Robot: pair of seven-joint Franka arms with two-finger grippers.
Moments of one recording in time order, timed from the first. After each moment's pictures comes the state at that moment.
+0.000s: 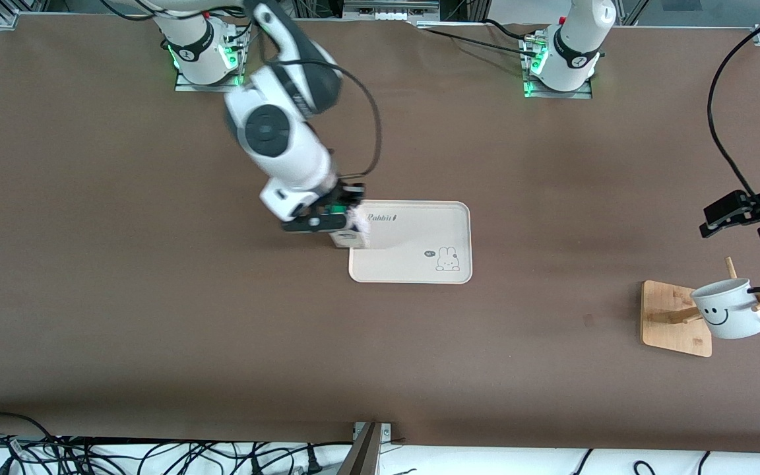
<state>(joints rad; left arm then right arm) 0.00 0.18 0.09 -1.53 -0.07 1.84 0.12 0.62 0.52 0.07 -1.53 0.18 2.11 0.60</state>
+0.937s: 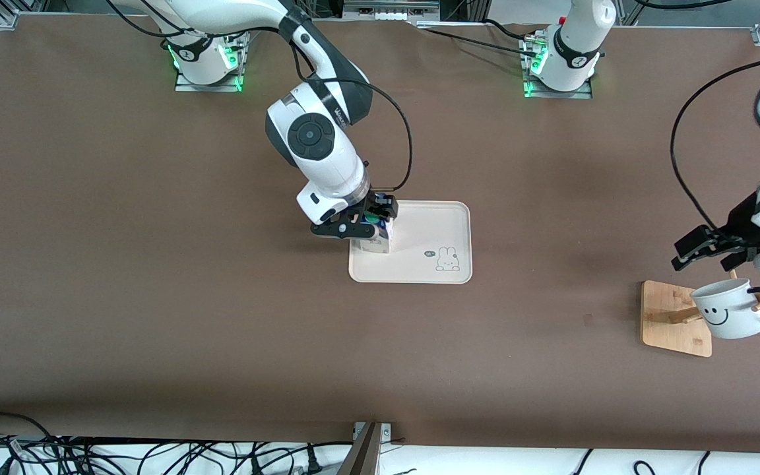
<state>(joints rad) 0.00 0.16 0.09 -1.83 -0.16 2.31 0.12 0.66 0.59 0.06 -1.45 0.16 2.19 0.76</state>
